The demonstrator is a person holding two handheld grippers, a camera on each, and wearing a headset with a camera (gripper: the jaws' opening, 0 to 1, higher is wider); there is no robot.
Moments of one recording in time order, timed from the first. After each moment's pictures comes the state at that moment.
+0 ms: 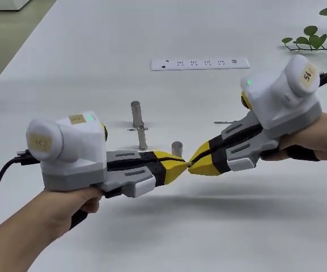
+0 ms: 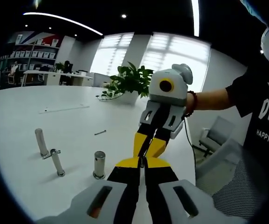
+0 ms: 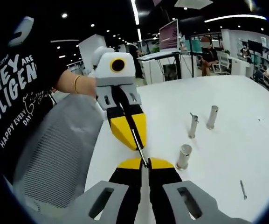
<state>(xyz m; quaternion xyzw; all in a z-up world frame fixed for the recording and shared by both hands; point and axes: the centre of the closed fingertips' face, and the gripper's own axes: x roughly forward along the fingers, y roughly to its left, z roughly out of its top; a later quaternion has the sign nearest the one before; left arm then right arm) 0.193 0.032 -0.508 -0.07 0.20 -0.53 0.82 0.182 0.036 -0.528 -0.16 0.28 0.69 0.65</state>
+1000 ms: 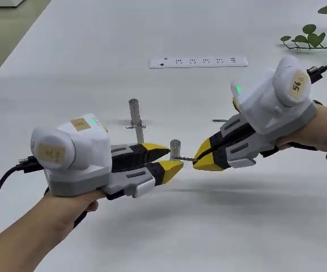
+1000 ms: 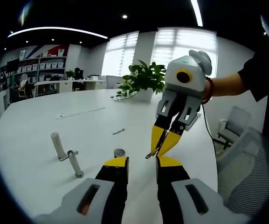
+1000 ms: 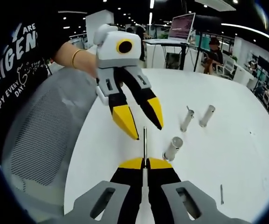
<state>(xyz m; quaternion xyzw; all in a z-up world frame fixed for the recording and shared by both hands) 0.216 0.046 -0.526 -0.01 0.18 -0.47 0.87 0.200 0.020 -0.544 -0.29 0.26 0.66 0.64</state>
